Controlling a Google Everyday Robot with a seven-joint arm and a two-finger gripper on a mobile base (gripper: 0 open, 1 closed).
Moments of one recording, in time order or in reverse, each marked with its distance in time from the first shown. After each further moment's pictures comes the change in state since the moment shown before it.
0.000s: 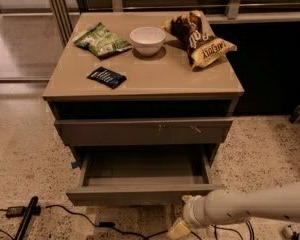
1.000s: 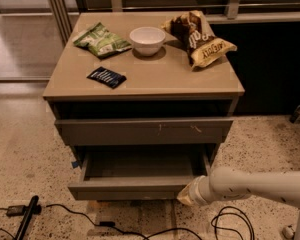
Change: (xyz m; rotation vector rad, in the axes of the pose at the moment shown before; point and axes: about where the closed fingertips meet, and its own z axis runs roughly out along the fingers) arm -0.006 -0.076 0.000 0.007 -0.010 0.007
